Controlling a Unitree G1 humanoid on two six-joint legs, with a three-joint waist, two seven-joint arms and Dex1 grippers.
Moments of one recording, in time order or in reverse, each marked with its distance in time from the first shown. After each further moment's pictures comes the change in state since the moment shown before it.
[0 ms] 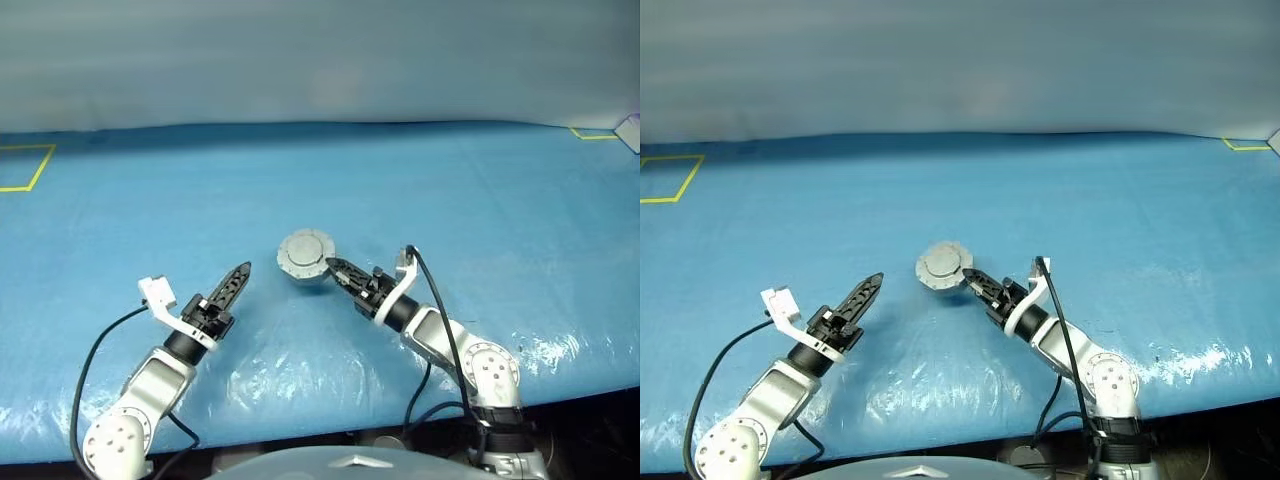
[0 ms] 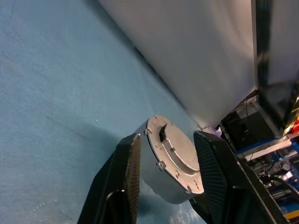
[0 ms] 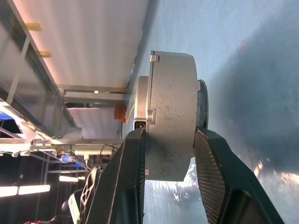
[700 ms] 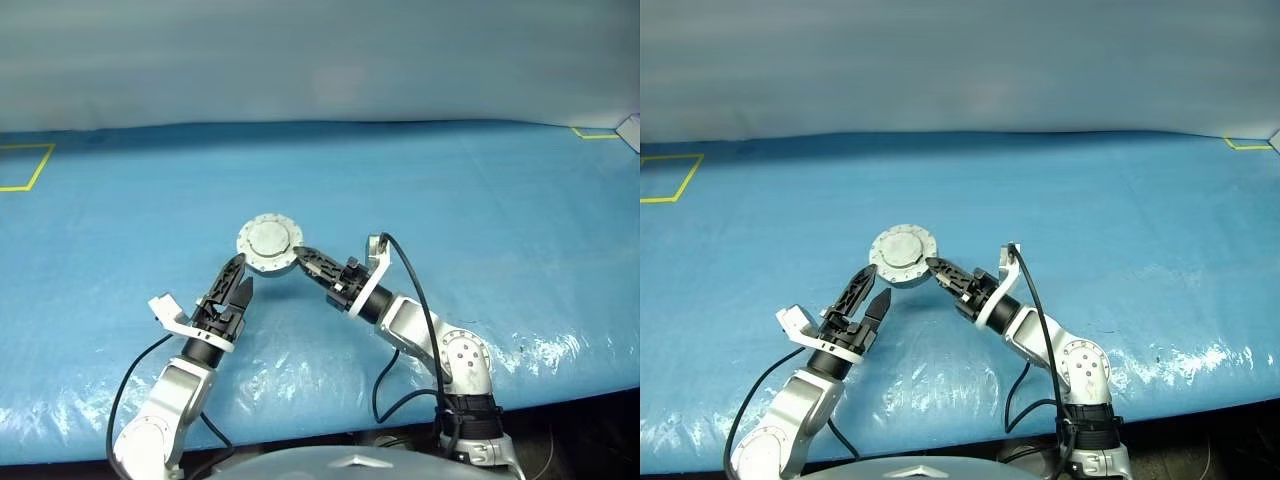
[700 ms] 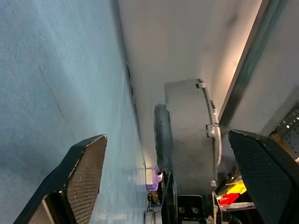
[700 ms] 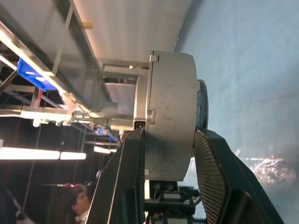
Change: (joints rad) left arm 0.018 -0.063 -0.041 0.150 -0.250 -0.065 0.025; right arm -0.016 0.100 0.086 -0.051 0.035 0.084 0.016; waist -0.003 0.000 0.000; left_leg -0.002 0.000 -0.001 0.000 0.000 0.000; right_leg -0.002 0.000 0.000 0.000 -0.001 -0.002
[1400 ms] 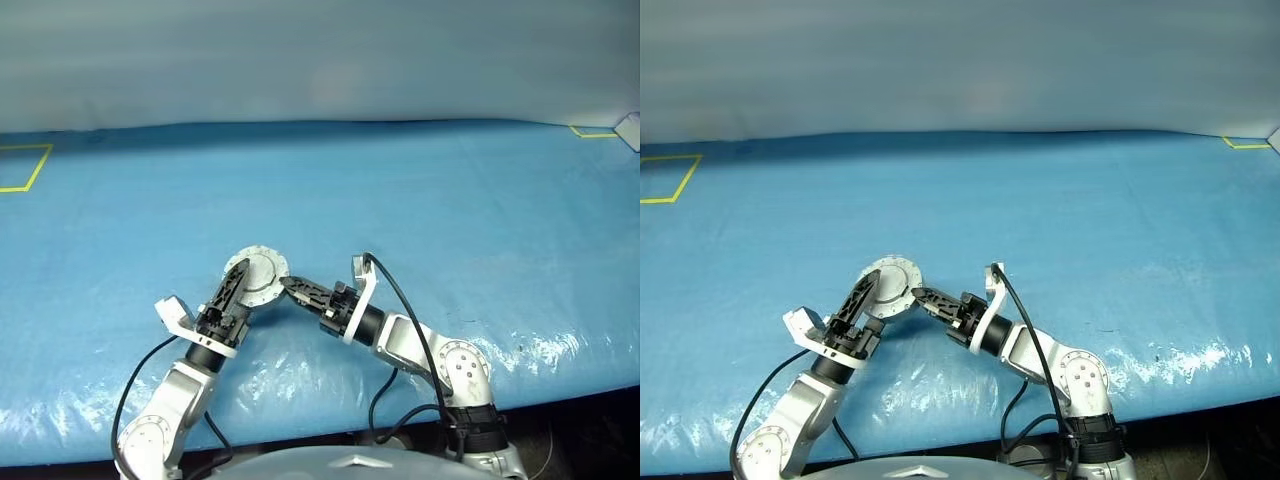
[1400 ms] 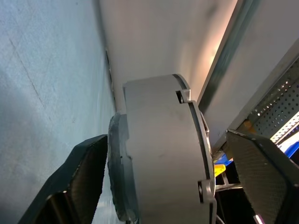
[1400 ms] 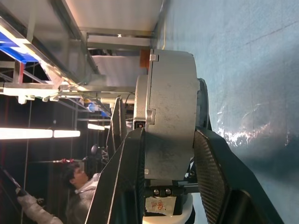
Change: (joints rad) left arm 0.004 0.018 -0.041 0.044 -0.039 0.038 -0.062; right arm 0.033 -0.051 0.063 -0.012 0.005 0.053 -0.005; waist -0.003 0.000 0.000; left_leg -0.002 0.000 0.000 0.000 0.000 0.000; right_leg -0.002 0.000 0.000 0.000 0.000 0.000
